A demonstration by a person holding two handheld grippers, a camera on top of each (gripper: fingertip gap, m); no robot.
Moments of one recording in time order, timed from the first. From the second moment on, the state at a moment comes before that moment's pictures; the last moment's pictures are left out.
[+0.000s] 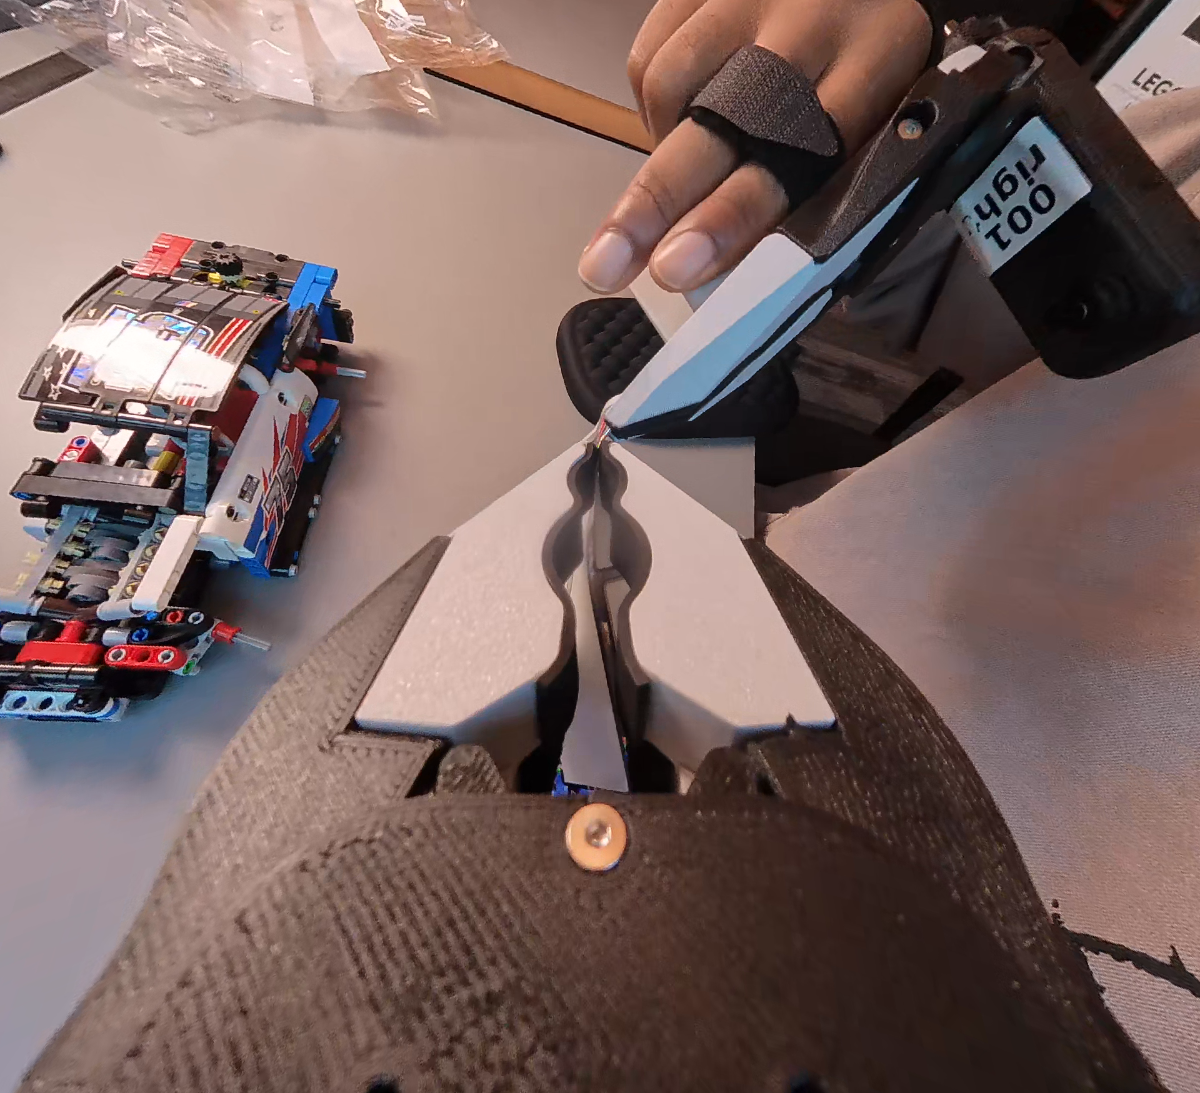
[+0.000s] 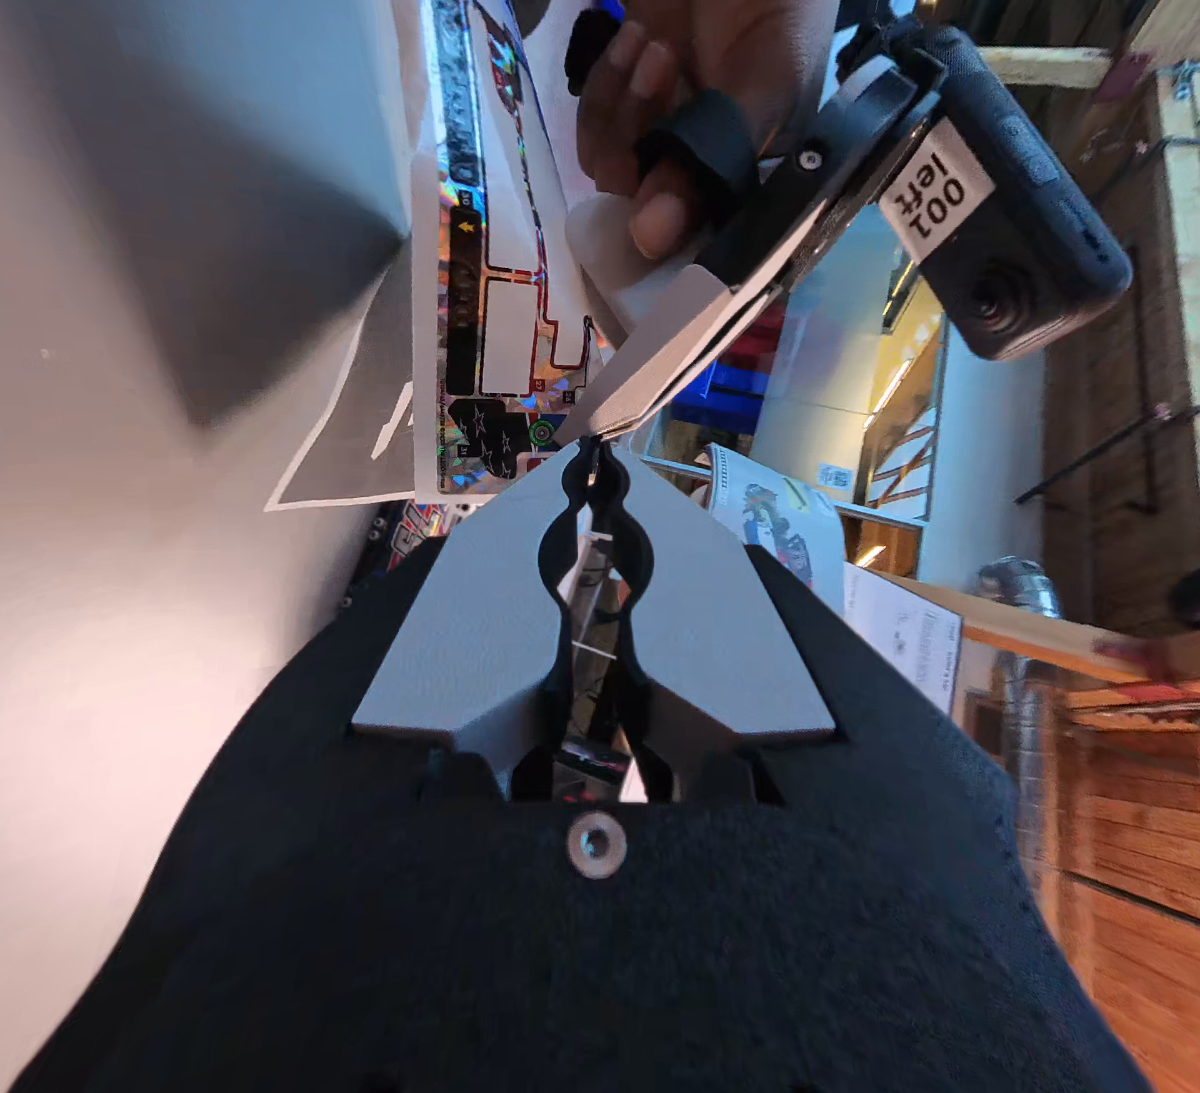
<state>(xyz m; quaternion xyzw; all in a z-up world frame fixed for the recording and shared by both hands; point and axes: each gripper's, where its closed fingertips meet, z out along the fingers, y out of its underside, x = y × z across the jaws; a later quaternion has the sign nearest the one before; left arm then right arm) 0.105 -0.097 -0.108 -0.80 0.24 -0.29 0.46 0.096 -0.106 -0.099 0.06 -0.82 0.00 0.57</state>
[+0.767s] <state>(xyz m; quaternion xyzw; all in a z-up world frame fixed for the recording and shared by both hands) 0.101 -0.091 -0.110 -0.81 0.27 -0.19 0.48 0.100 -0.099 -0.093 -0.21 -0.83 0.24 0.45</state>
